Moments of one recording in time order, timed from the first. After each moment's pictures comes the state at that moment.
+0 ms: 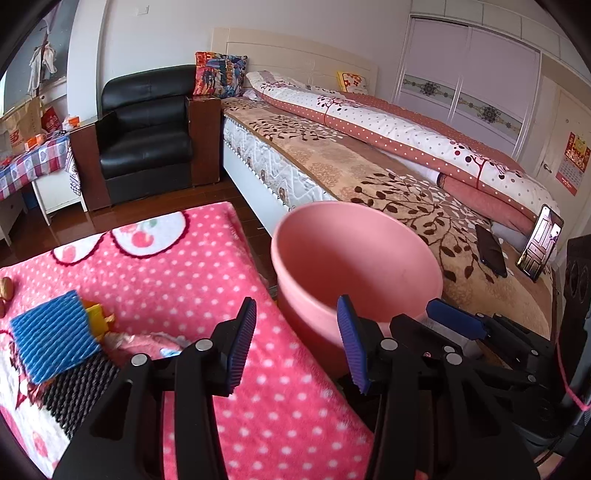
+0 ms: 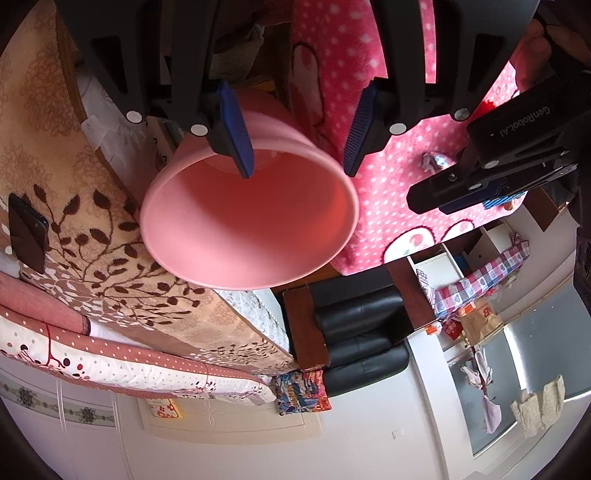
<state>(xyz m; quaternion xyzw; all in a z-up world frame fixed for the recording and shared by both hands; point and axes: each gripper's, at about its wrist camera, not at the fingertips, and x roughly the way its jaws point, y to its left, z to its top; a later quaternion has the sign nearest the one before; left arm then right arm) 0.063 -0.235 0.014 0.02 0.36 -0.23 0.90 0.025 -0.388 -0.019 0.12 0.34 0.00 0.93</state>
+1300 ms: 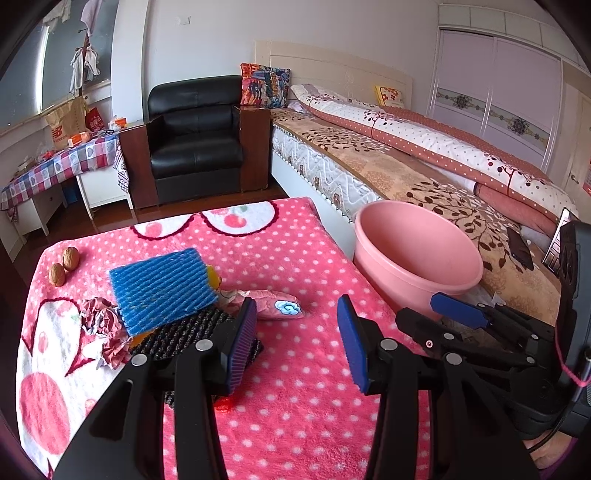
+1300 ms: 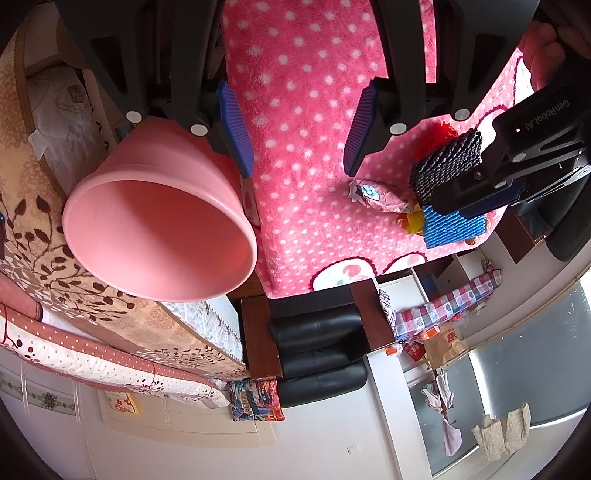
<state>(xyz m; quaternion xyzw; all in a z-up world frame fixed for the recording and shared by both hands) 0.025 -0.147 0.017 0.02 0.34 -0.16 0.93 0.025 -0.311 -0.027 0.09 0.35 0.07 0.93</state>
